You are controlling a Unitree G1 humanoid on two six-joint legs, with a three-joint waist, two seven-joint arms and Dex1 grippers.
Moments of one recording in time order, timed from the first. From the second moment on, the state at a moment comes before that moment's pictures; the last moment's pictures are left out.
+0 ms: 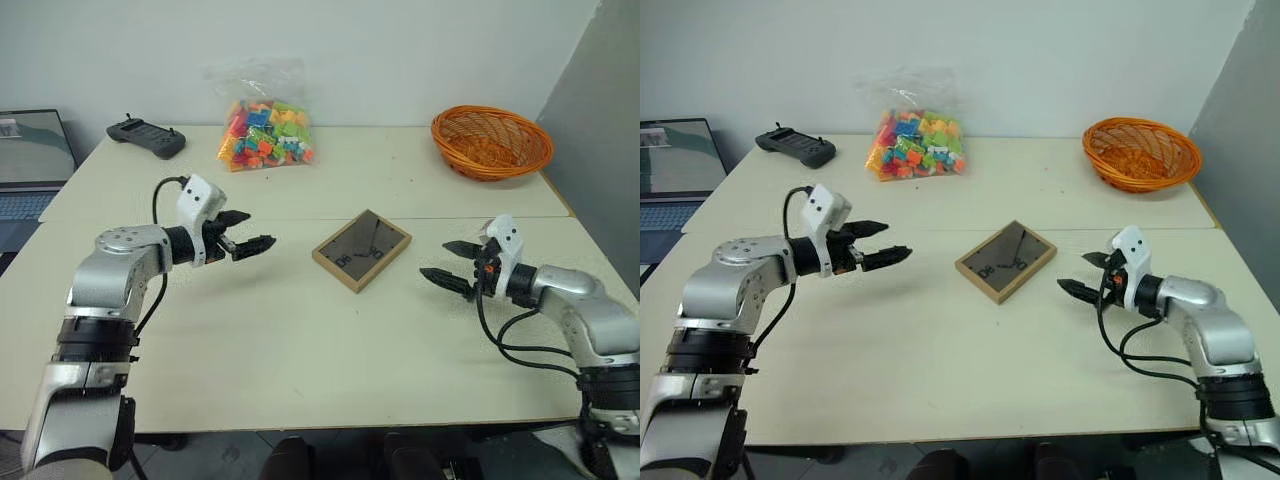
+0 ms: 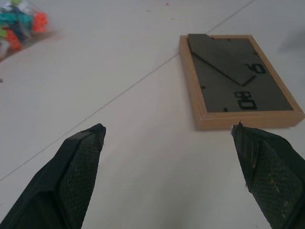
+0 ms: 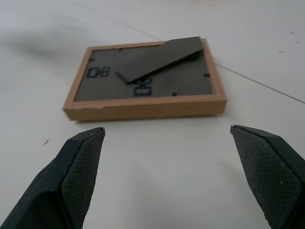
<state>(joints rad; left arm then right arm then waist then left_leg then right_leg) -0.68 0.74 0.00 0.28 -0.33 0.54 -1.00 -0.43 -0.68 -0.04 -0.03 0.39 0.58 0.88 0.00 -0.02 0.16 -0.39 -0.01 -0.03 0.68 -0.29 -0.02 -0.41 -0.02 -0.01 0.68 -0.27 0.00</state>
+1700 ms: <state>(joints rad) -0.38 0.54 -0.14 -0.14 -0.21 0.69 -0.98 -0.54 -0.38 0.23 0.07 0.18 0.63 0.82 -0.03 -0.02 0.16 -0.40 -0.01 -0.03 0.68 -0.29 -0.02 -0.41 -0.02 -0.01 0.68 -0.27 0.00</state>
